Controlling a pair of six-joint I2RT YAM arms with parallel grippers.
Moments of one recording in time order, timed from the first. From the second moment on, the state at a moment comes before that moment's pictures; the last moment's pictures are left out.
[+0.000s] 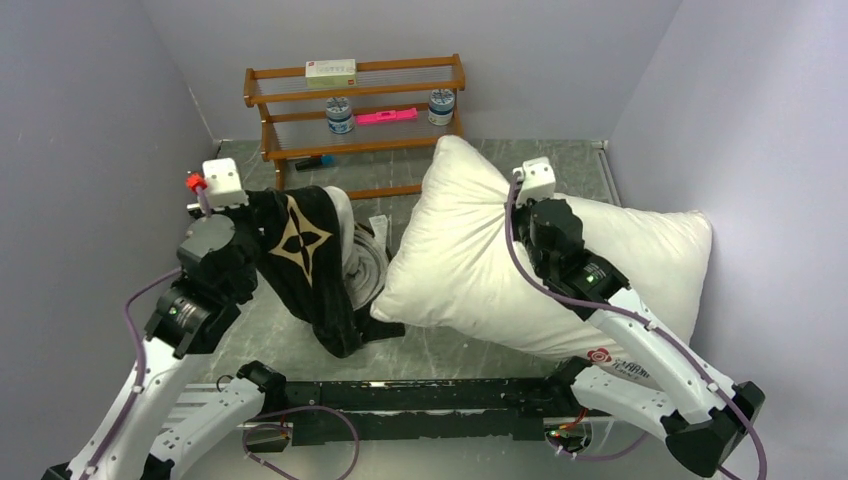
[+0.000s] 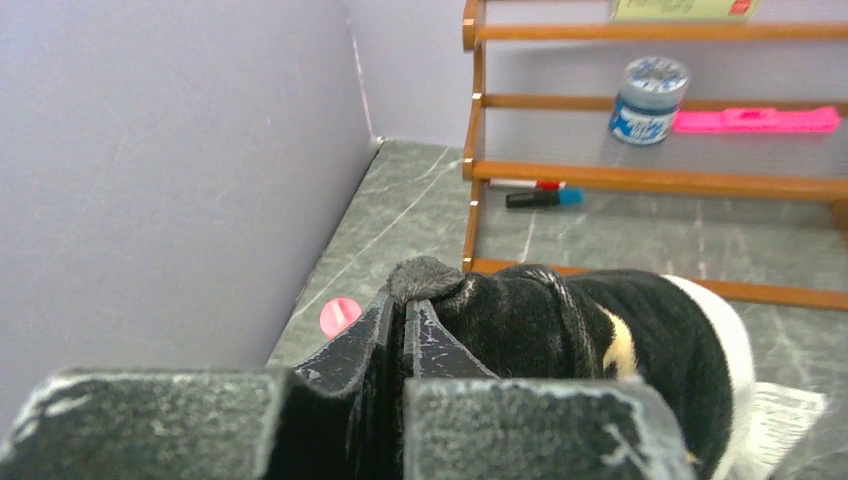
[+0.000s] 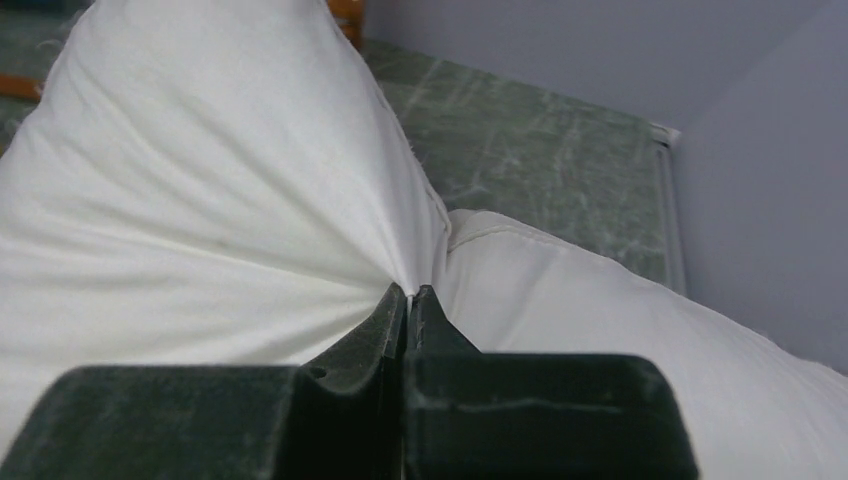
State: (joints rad) left arm -0.49 0.72 1.04 -0.39 -0.83 0.04; right arm 0.66 0.92 0.96 -0.30 0.50 -0.08
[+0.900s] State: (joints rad) left arm -0.49 0.82 0.77 -0.47 -0.05 -0.29; right arm 0.19 1.25 0.98 -0.10 0.43 0.27
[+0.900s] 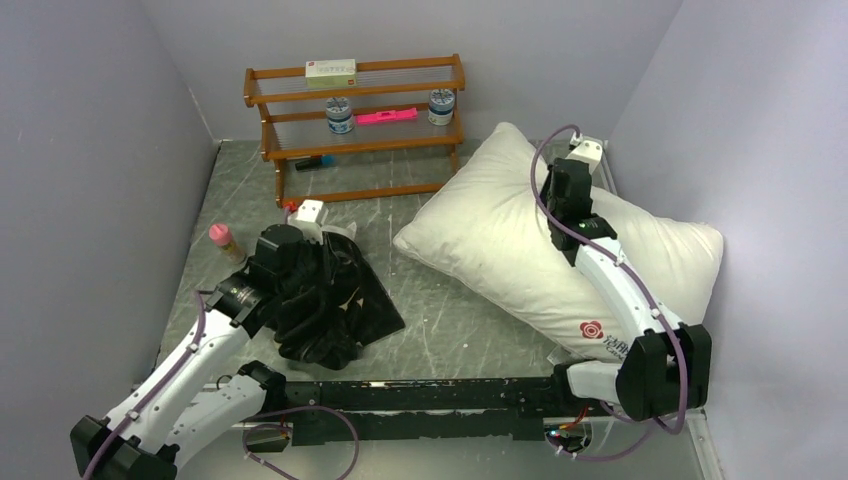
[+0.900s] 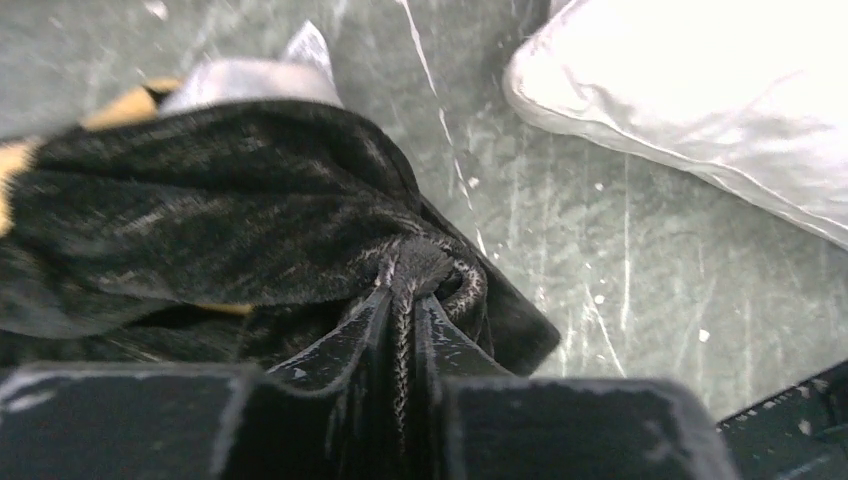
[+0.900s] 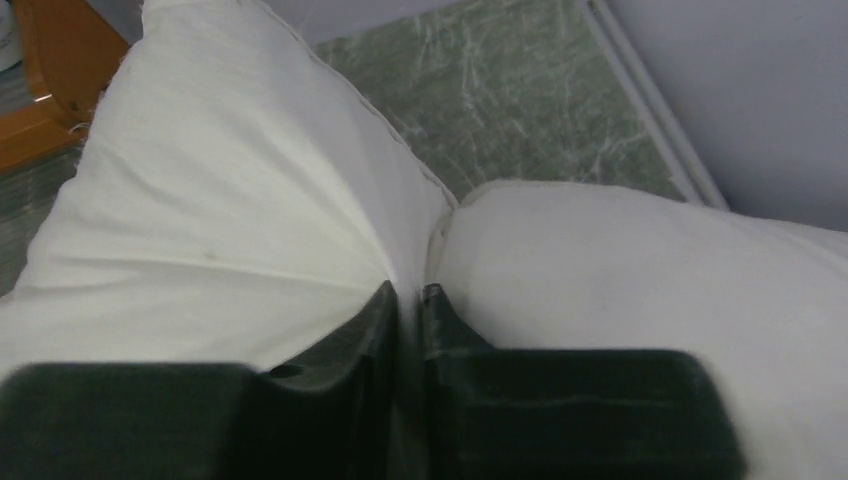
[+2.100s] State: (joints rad) left arm -0.49 0.33 0.86 -0.47 -0.38 -0.14; right arm 0.15 0.20 0.71 -0.30 0.42 0.23
